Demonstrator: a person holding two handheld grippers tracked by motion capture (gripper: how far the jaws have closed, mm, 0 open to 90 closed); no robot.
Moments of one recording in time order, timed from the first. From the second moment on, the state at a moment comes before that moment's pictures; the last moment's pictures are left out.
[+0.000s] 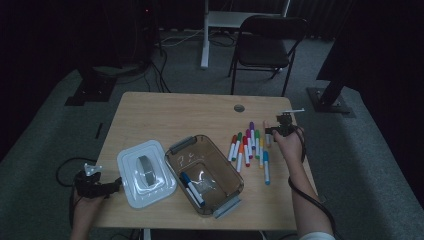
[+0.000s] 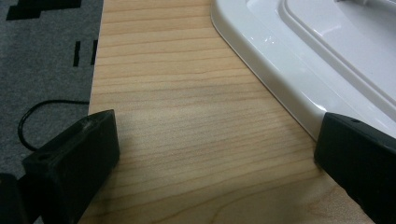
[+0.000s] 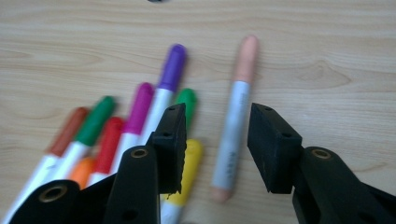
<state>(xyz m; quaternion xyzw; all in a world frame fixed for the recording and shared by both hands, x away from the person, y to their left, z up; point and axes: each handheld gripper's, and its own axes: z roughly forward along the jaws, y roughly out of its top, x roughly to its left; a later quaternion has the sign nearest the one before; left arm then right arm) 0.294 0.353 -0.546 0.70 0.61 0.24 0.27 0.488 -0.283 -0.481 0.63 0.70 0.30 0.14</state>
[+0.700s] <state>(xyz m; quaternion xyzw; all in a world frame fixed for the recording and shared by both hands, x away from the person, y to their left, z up) 0.294 0.353 -0.546 0.70 0.61 0.24 0.27 0.512 -0.284 -0.519 0.67 0.69 0.24 0.13</state>
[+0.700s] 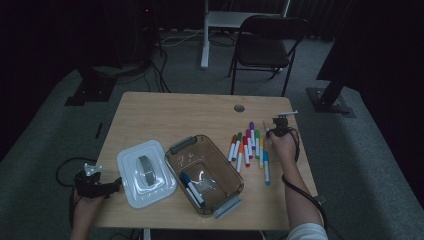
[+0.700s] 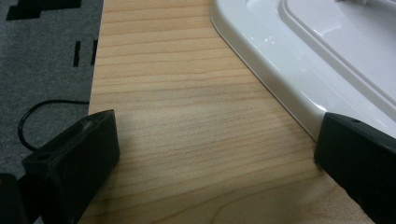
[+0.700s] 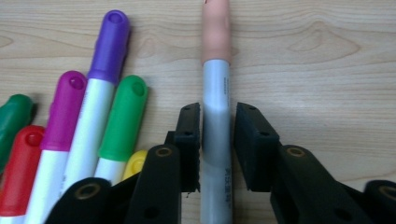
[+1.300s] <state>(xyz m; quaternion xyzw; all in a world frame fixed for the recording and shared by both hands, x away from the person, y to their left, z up) 0.294 0.353 -0.546 0.70 0.61 0.24 0.27 0.493 -0.300 -0.491 0.68 0.65 0.29 0.13</state>
